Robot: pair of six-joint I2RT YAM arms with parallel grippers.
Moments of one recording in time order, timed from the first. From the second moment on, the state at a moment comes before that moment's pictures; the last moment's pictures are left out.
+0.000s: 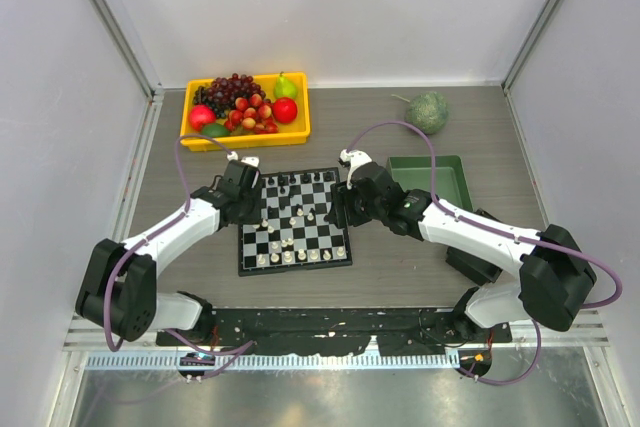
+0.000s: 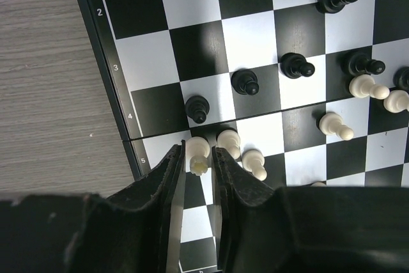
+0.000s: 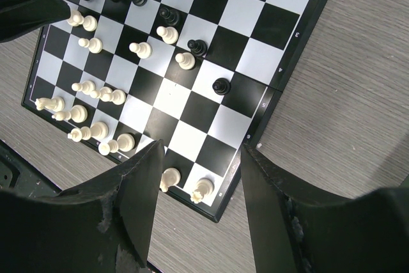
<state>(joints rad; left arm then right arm) -0.42 1.34 0.76 -0.43 -0.11 -0.34 0.82 1.37 0.90 -0.24 0.02 0.42</state>
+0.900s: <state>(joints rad) -0.42 1.34 0.75 -0.44 -0.11 -0.34 0.82 1.37 0.90 -0.24 0.02 0.42</state>
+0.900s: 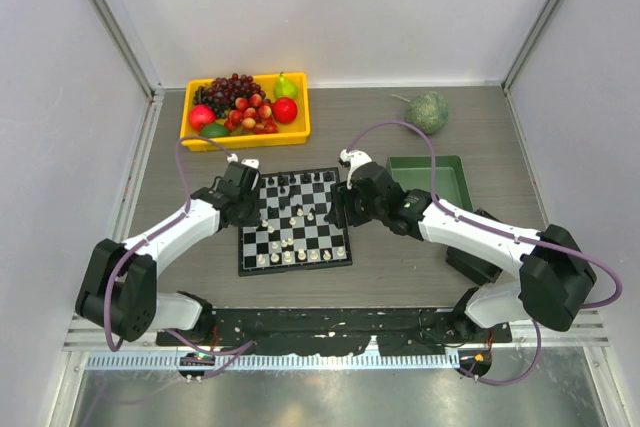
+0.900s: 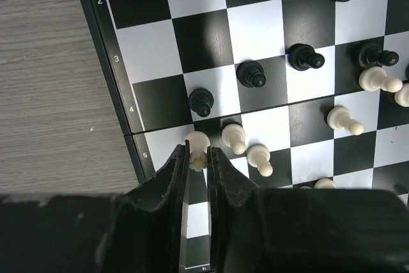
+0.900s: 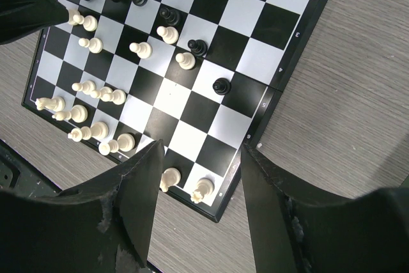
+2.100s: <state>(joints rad) -0.48 0.90 0.50 -0.60 -0.10 -0.55 0.82 1.37 0.90 -0.24 -0.02 0.43</state>
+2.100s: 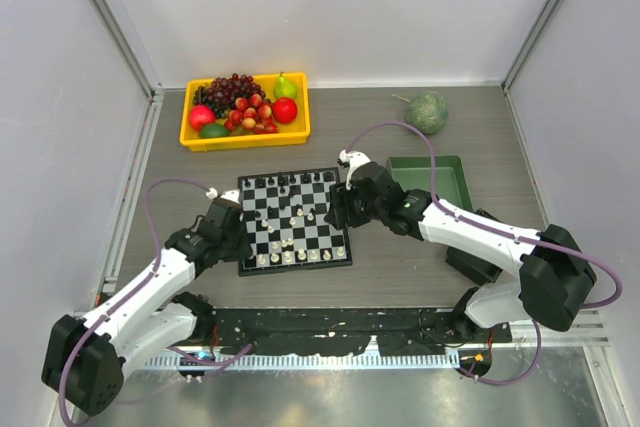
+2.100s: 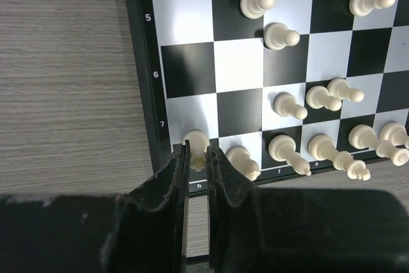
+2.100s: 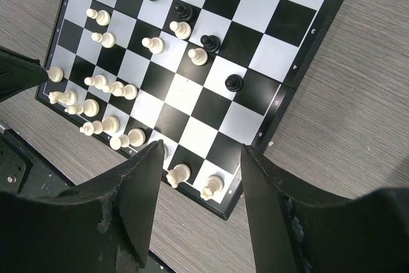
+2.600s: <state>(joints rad) -0.55 0.84 0.47 -0.60 -0.11 -0.63 0.82 1.37 0.90 -0.23 -0.02 0.44</state>
